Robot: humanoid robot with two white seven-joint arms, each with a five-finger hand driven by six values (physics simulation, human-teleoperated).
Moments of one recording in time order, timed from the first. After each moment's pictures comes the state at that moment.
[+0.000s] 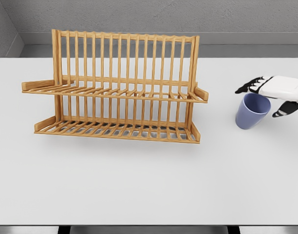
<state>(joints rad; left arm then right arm) 0.05 0.00 -0.31 -0.11 0.00 -0.02 -0.12 -0.60 -0.98 0.53 -1.36 0.28 -0.61 0.61</state>
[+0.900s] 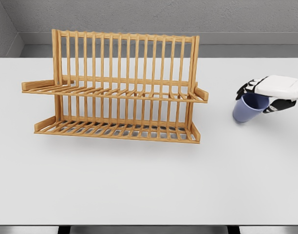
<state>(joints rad) 0.05 0.00 -0.31 -0.11 0.00 -0.02 -0.12 -0.63 -0.94 0.55 -1.33 0.28 -0.61 0.61</state>
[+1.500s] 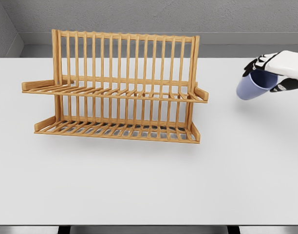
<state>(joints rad) 0.05 0.00 -0.31 -0.11 0.00 -0.02 -0.12 -0.65 -0.95 0.43 -1.37 0.27 -0.61 0.61</state>
